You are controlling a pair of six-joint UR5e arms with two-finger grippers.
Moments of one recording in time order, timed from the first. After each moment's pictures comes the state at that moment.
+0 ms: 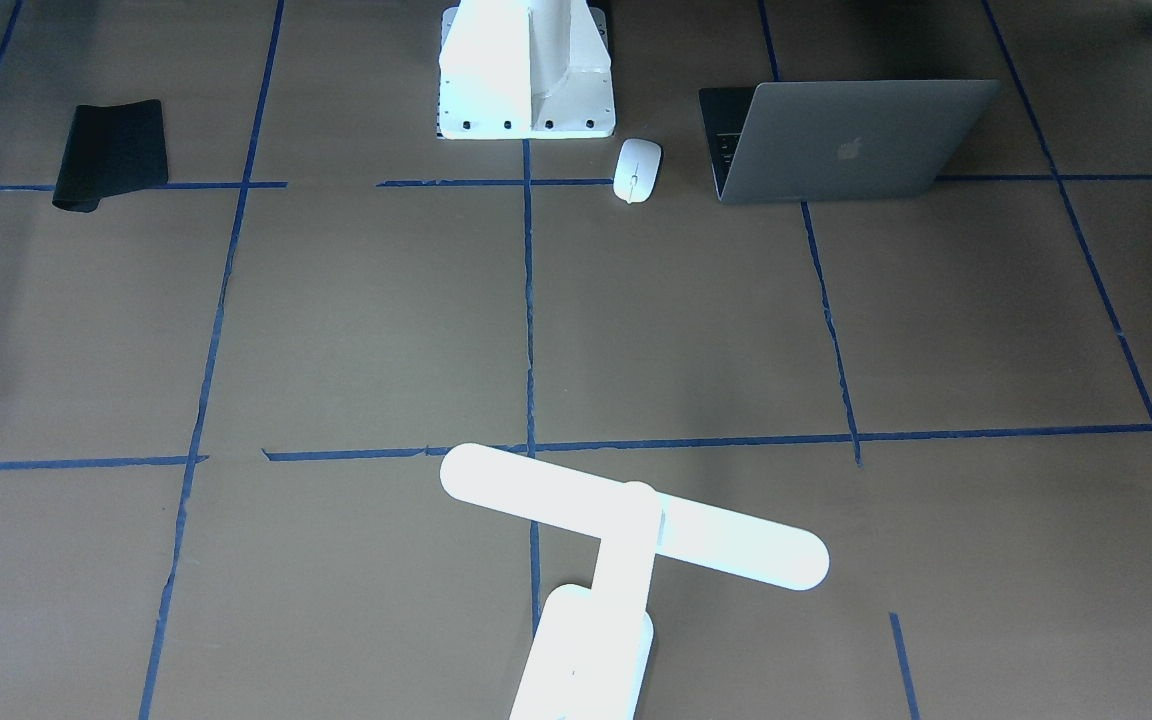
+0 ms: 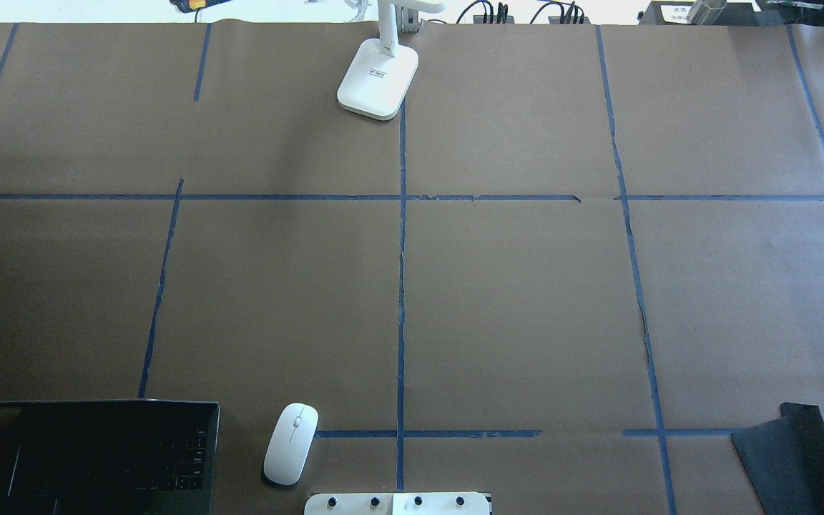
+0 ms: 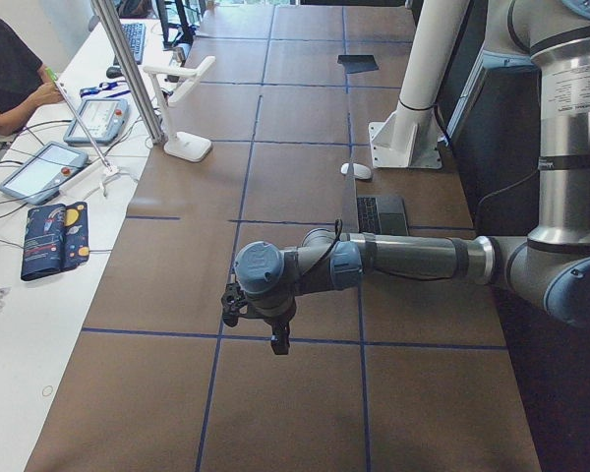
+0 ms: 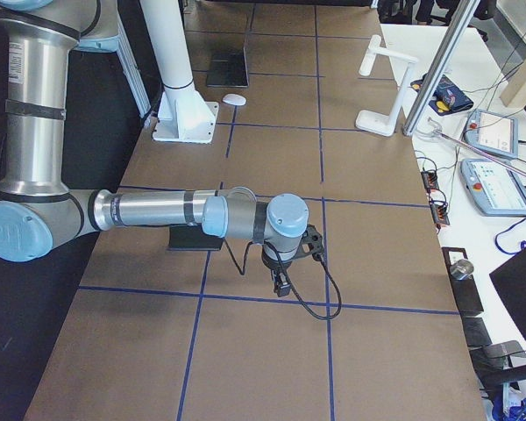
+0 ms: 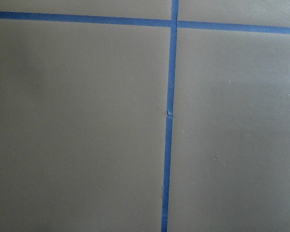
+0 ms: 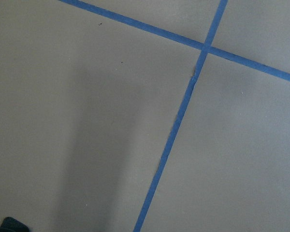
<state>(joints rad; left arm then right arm) -1.60 -1.46 -1.72 -1.37 -2.42 0.12 1.55 -1.71 1.78 -1.72 2.37 -0.38</state>
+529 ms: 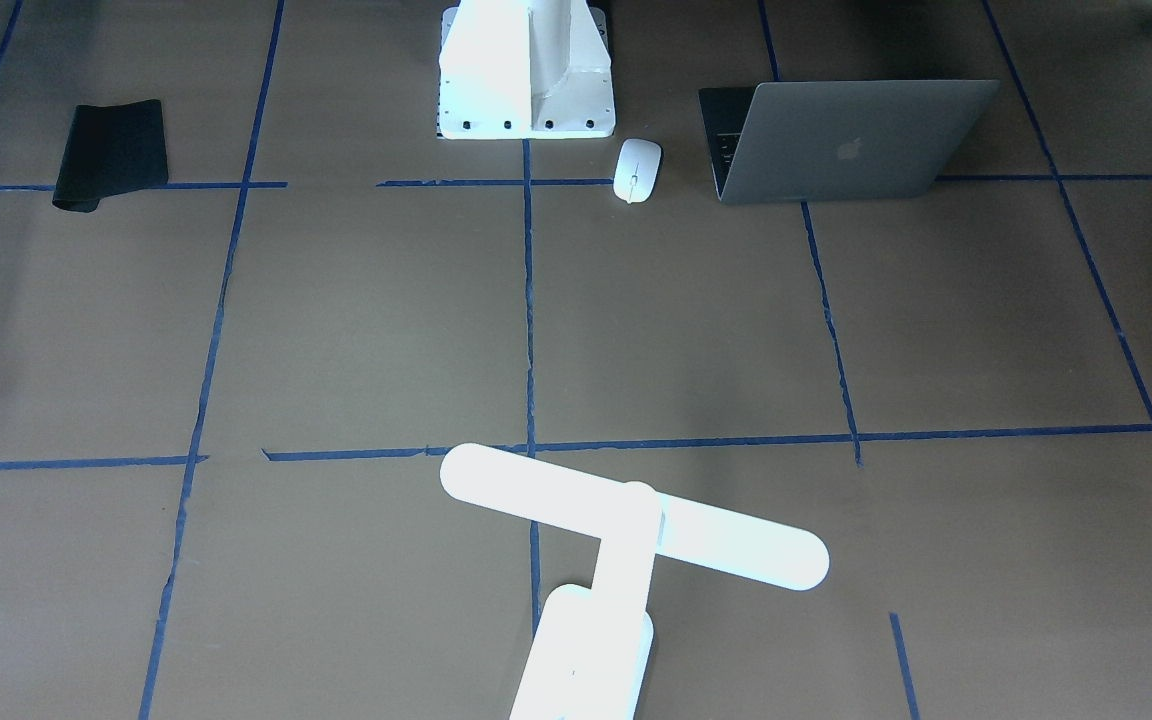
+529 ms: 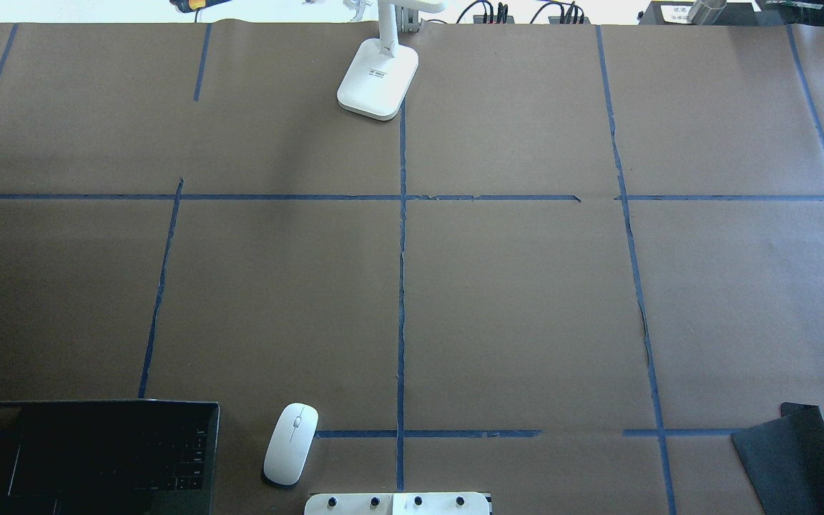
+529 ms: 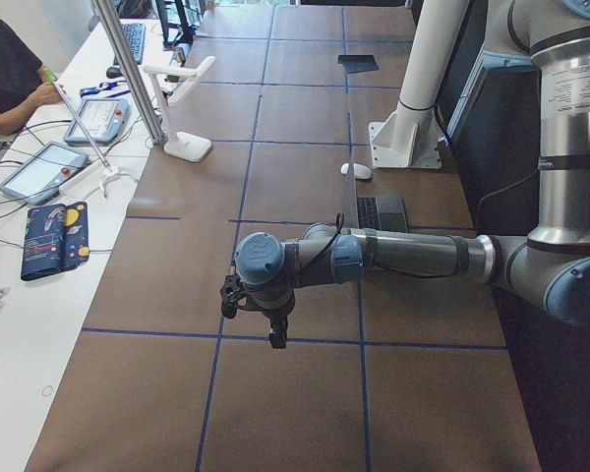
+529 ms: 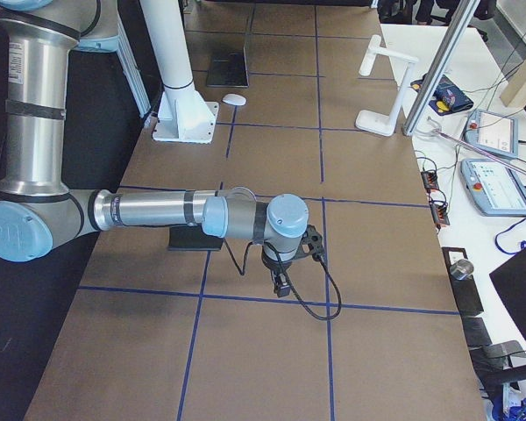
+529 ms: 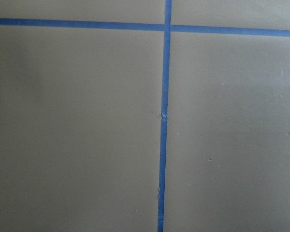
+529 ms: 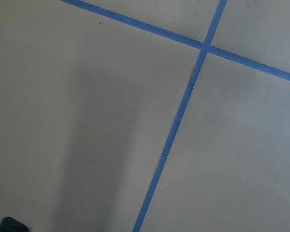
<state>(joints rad) -1.60 -1.46 -1.75 -1.37 -2.42 0.12 1.55 -1.71 1.78 -1.72 2.37 -0.38</state>
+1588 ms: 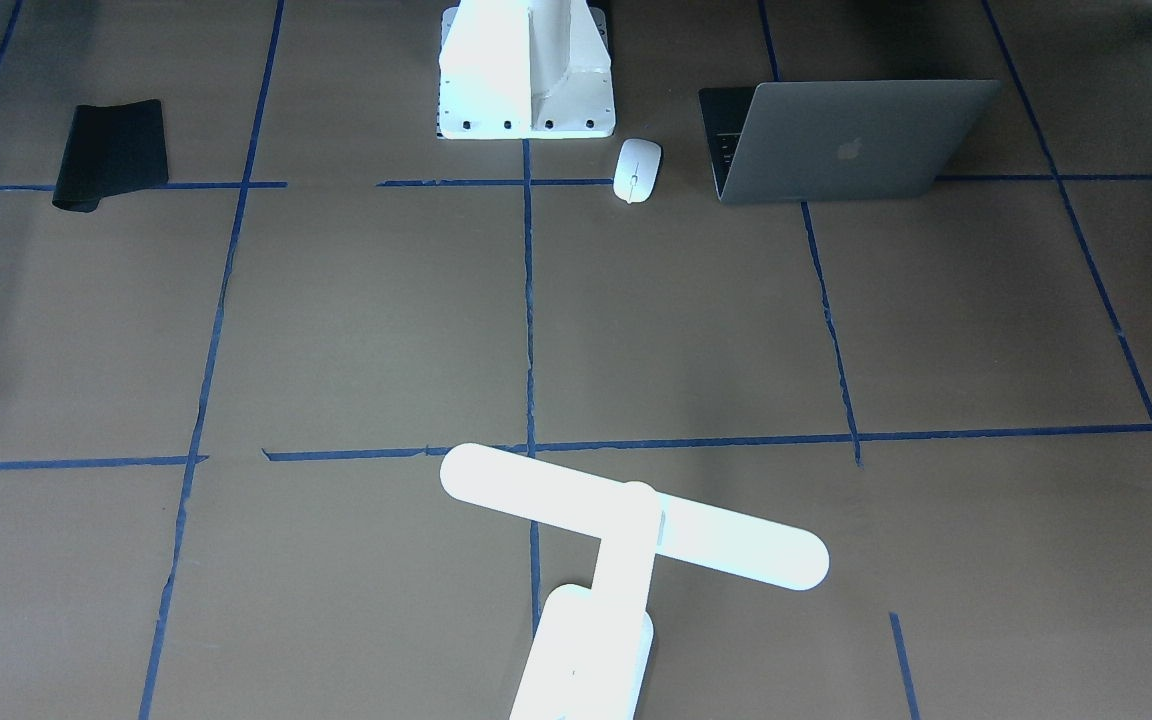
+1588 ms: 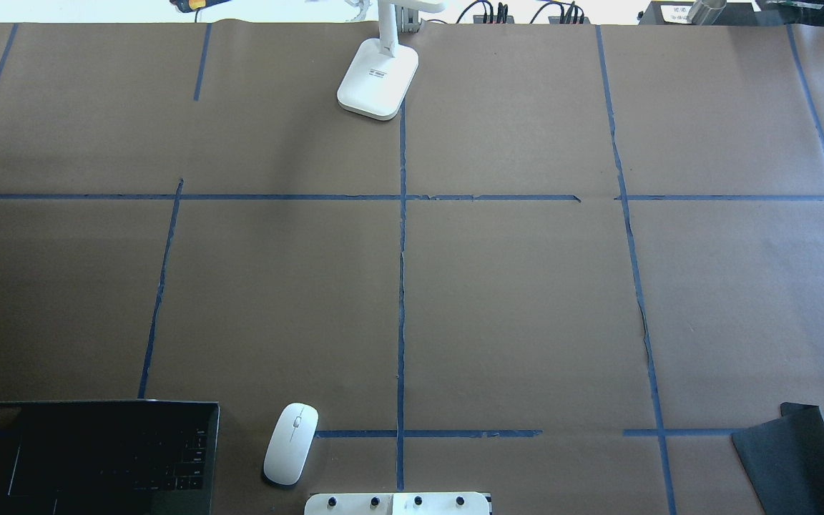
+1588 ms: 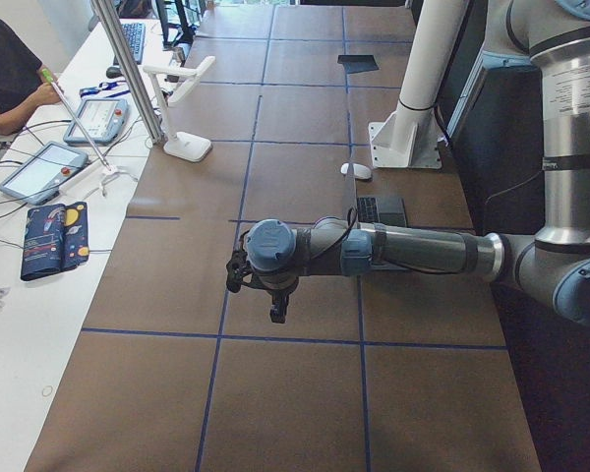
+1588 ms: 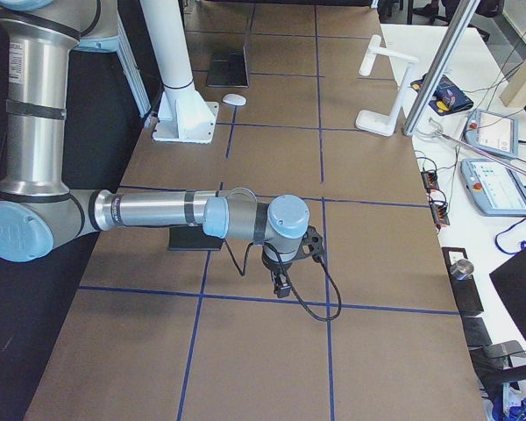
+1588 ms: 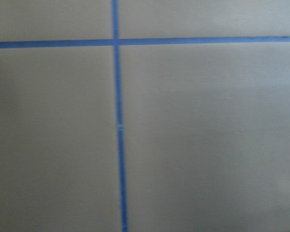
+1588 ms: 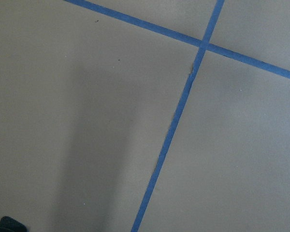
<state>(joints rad) -1.57 -1.40 -1.83 -1.49 -2.59 0.11 1.55 -1.71 1.78 -1.72 2.37 -0.38</state>
